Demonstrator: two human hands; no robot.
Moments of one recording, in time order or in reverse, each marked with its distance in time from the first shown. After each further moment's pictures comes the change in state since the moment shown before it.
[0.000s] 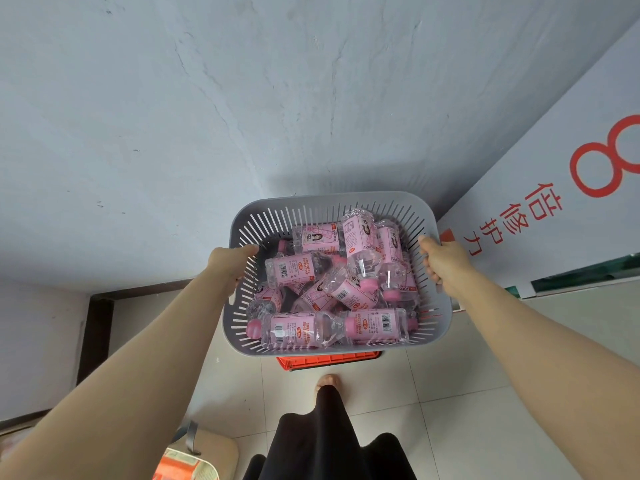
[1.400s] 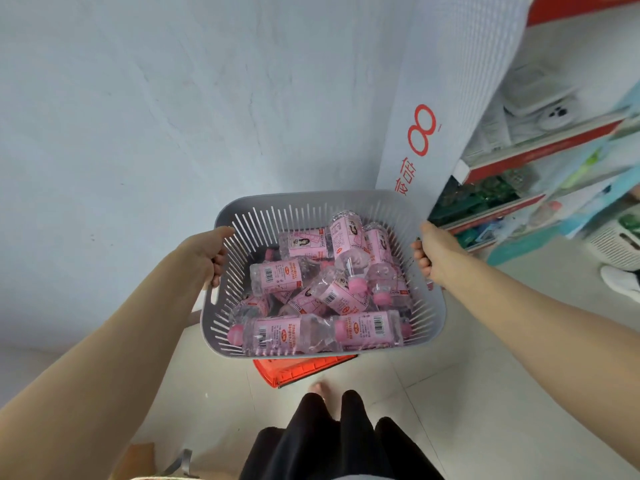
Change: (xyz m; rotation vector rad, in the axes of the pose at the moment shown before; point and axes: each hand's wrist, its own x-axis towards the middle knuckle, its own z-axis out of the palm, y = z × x) left_hand -0.209 -0.005 -0.021 0.111 -0.188 0.039; right_hand -0.185 0.061 -0.127 0.379 0.154 0.078
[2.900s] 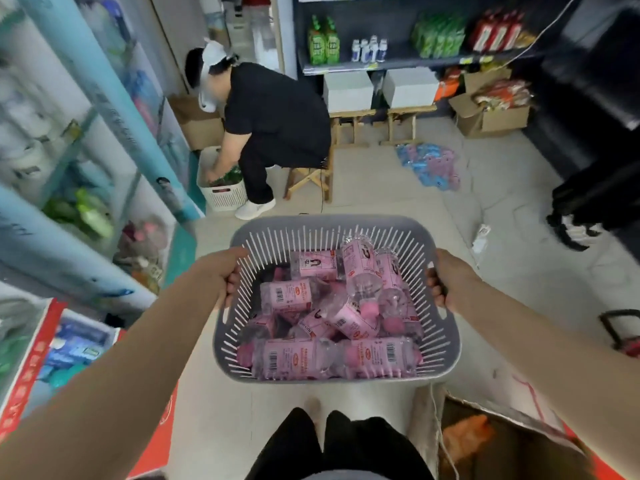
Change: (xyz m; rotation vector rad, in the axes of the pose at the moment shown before) left_hand -0.334 0.002 0.750 1.017 -0.752 0.463; right_hand -0.069 0.288 -0.646 0.856 0.869 0.411
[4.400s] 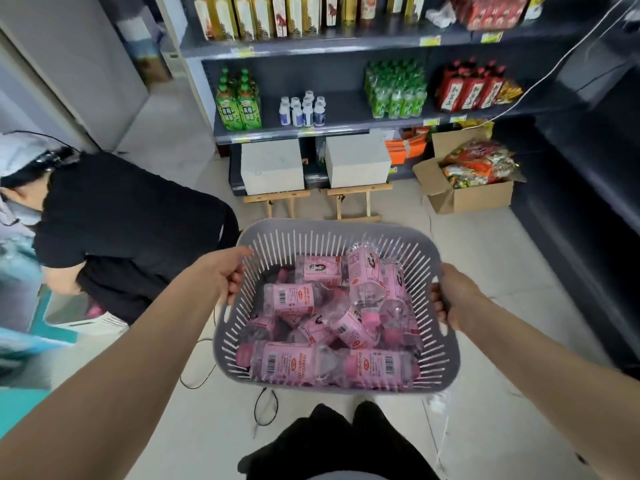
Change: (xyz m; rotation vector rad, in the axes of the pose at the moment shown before) left_hand 0.262 0.675 0.445 0.007 -0.073 -0.016; right_hand 0.581 -0.555 -0.218 0.091 -0.001 0.017
